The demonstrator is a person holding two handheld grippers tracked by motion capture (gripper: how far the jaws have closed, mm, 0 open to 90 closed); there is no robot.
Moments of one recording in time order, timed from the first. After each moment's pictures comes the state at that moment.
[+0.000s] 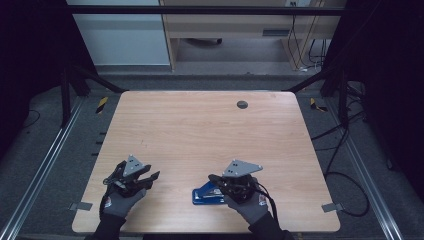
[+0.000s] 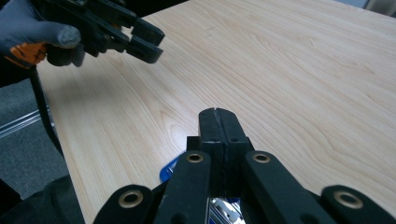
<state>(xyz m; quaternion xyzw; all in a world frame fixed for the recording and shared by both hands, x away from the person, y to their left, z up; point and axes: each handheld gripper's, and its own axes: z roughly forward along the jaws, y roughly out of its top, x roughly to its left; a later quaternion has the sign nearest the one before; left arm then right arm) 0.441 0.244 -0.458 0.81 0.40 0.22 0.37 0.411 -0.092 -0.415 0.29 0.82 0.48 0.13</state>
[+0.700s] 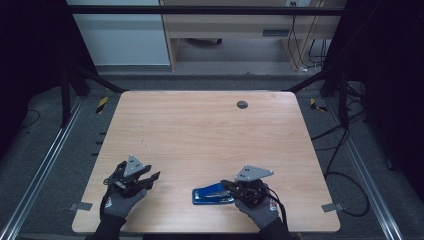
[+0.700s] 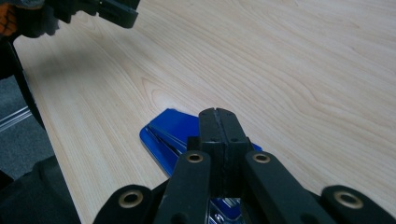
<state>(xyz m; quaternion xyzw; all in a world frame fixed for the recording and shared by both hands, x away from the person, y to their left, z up) 0.440 0.243 -0.457 0.81 0.40 0.22 0.37 0.408 -0.121 -0.440 0.32 0.82 0.45 0.12</state>
